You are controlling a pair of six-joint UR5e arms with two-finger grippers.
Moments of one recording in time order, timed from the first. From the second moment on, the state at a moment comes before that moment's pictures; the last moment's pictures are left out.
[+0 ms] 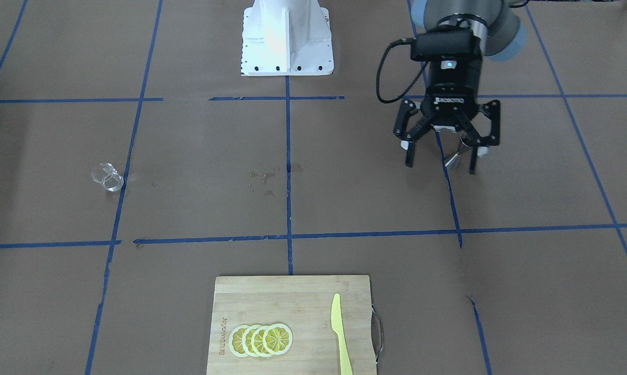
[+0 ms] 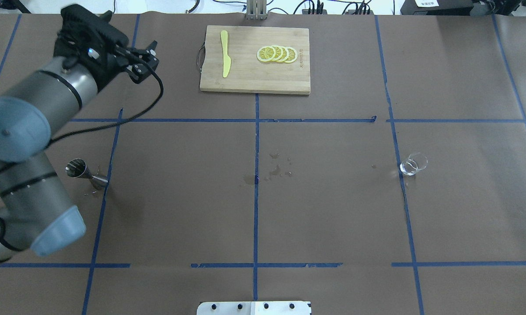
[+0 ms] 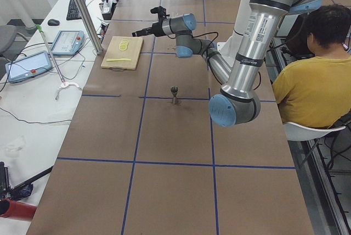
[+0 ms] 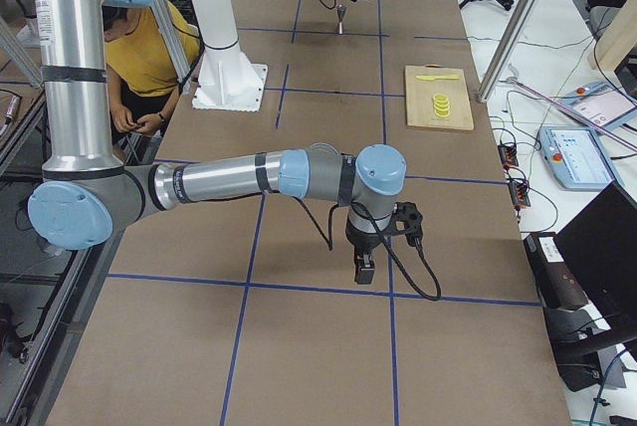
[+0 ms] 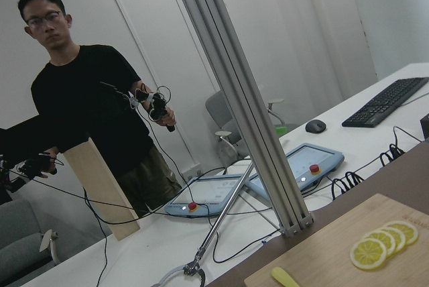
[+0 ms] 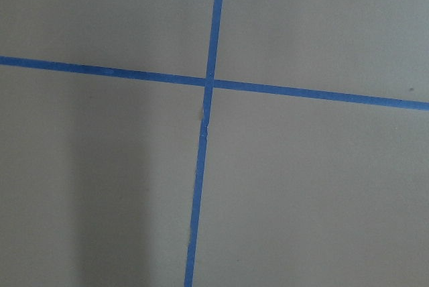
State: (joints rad) left arm -0.78 -1.93 -1.93 -2.24 -1.27 -0.30; right arm 1.61 -1.56 1.75 -1.83 2.26 -0.16
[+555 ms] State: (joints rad) left arm -1.42 -1.91 -1.73 -1.88 -2.07 0.18; right arm 1.61 -1.56 1.73 -1.83 2.26 -0.17
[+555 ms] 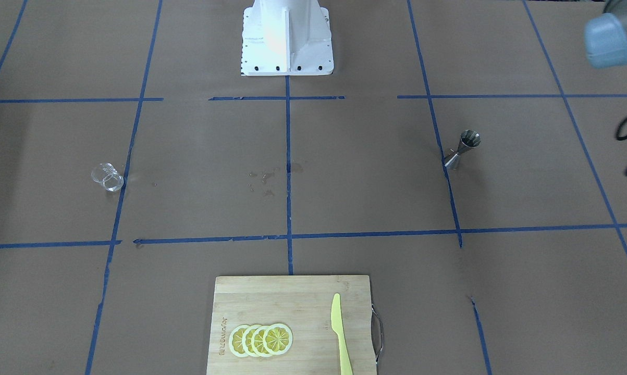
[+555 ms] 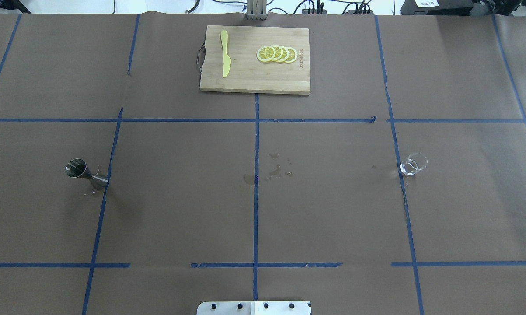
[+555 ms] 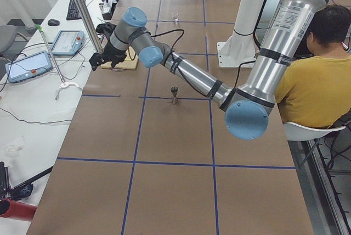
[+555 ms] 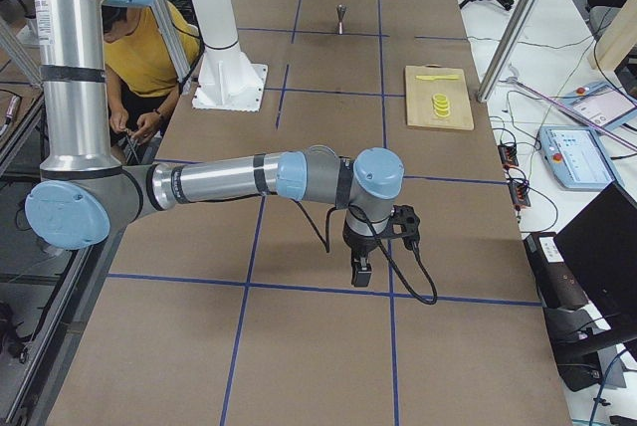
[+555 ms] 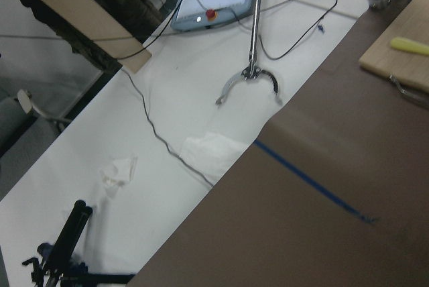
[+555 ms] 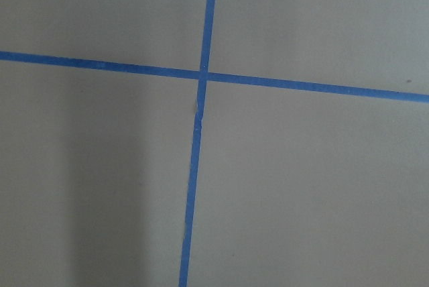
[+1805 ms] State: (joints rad) left arm -1.62 -1.59 -1.55 -1.53 -2.28 0.26; right arm 1.61 -1.60 1.69 -1.81 2.25 -0.17
